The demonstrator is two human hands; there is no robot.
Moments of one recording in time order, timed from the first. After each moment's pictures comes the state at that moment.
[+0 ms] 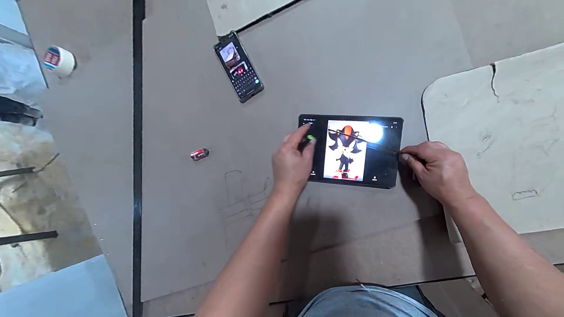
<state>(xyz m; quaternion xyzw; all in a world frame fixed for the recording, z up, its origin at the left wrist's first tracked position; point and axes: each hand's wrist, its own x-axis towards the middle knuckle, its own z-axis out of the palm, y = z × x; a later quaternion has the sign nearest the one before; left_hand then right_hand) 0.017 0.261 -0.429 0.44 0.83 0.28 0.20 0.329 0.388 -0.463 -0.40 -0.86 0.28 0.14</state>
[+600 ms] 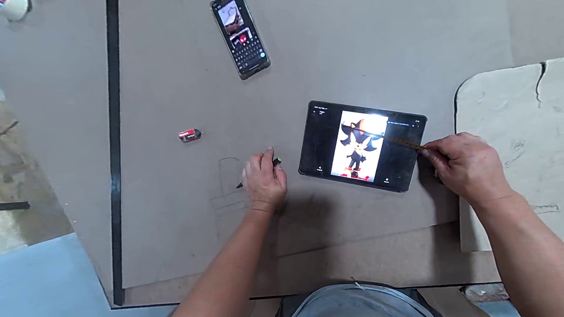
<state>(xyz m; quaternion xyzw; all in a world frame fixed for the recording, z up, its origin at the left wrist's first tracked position) -0.036 0.155 -0.505 0.49 0.87 0.09 -0.01 0.325 0.423 -0.461 -0.33 -0.91 0.23 0.07</state>
